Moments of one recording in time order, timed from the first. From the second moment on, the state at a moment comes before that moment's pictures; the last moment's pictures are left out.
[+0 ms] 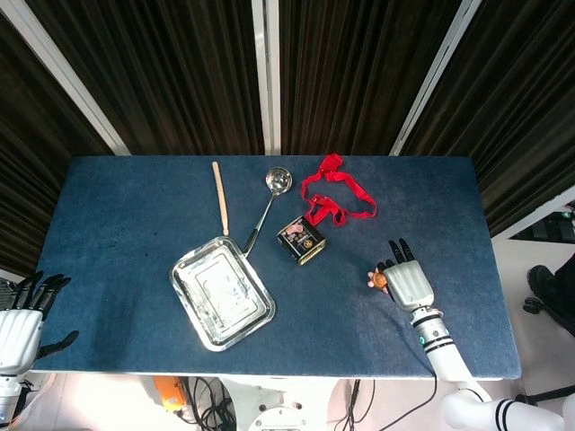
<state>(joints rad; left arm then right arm) -0.03 -1.14 0.01 -1.51 1.59 1.56 -0.06 0.45 -1.60 0.07 -1.34 -1.31 1.15 -0.56</state>
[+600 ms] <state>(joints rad) -0.03 -1.14 0.01 -1.52 1.60 1.56 -0.06 0.44 -1.60 0.07 -1.31 -1.34 1.18 -0.53</state>
